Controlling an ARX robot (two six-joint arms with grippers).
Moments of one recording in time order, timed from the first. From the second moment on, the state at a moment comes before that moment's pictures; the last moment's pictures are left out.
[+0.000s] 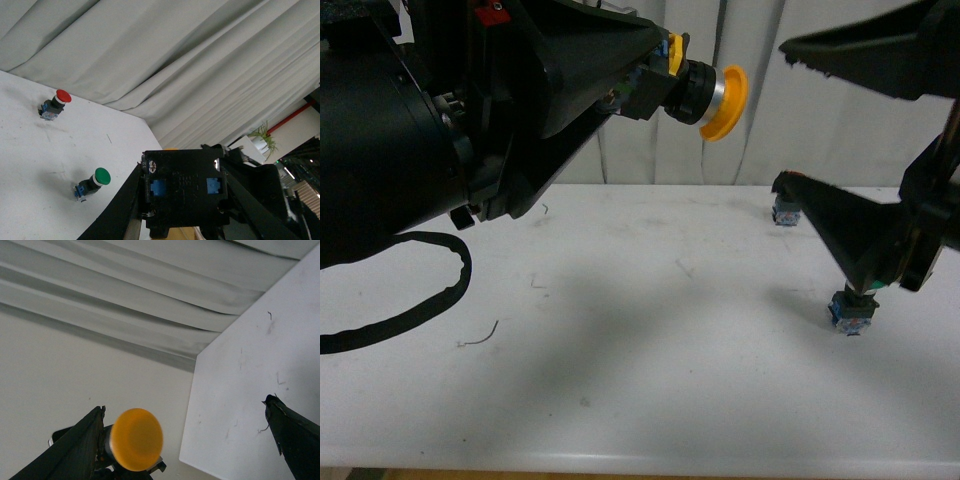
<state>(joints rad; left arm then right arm) -0.39 1.61 0.49 1.28 0.39 -0.88 0.26 1.75 0.54 1.29 -0.47 1.24</state>
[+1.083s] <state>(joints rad) -0.39 1.63 0.49 1.28 0.40 -0.86 0.40 1.81 0.65 1.29 -0.45 1.41</state>
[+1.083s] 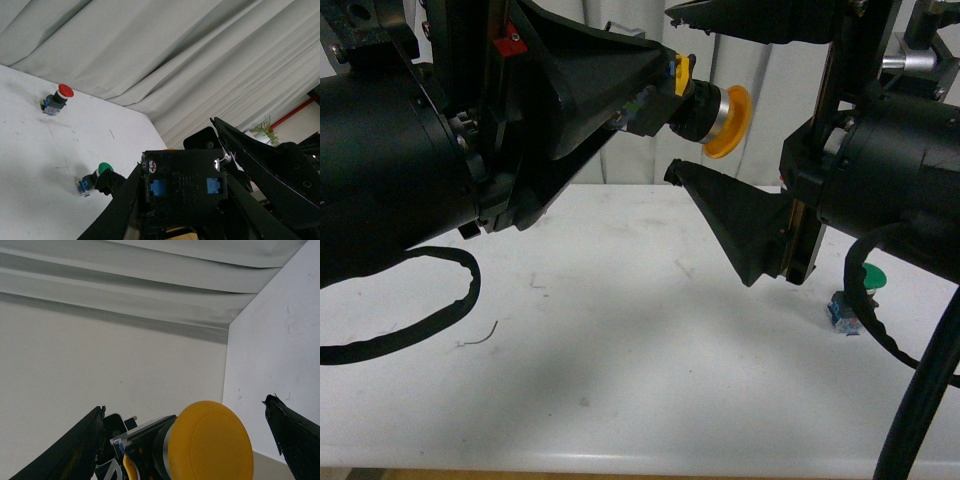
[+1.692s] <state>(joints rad) -0.39 1.64 0.49 1.28 0.40 -0.88 0.39 1.83 0.66 1.29 -0.45 1.41</state>
